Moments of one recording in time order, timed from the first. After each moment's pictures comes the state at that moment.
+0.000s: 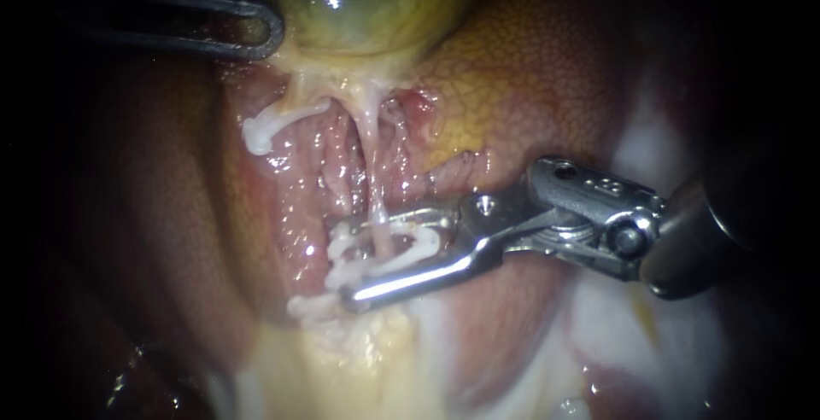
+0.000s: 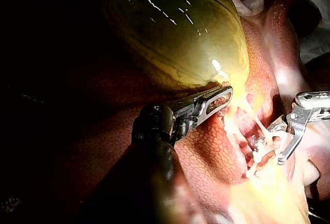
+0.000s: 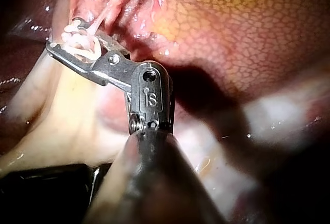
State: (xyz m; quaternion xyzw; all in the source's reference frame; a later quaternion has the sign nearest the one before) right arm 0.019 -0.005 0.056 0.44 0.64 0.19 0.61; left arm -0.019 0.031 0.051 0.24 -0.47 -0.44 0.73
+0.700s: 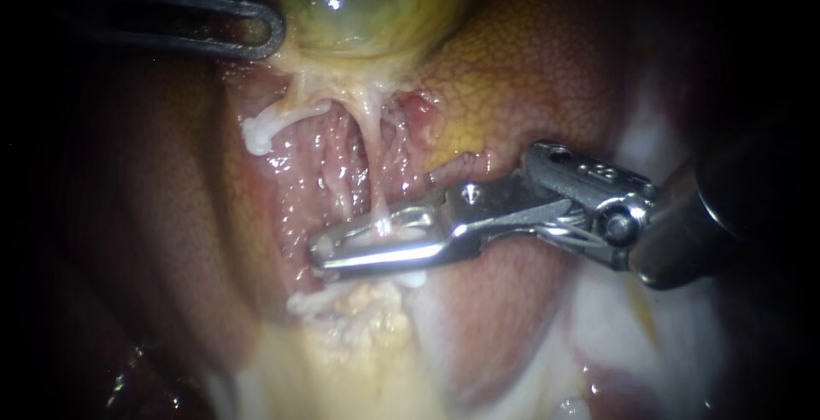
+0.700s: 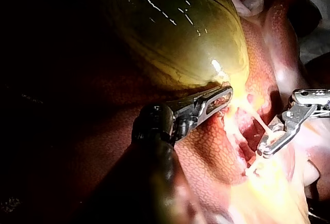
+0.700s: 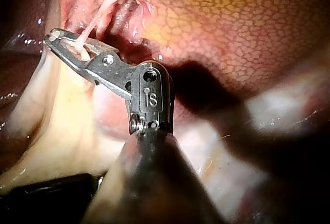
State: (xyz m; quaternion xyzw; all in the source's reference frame) right arm 0.019 -0.004 0.056 0.44 0.63 0.21 0.60; left arm -0.019 0.031 0.051 0.24 -0.47 -0.44 0.73
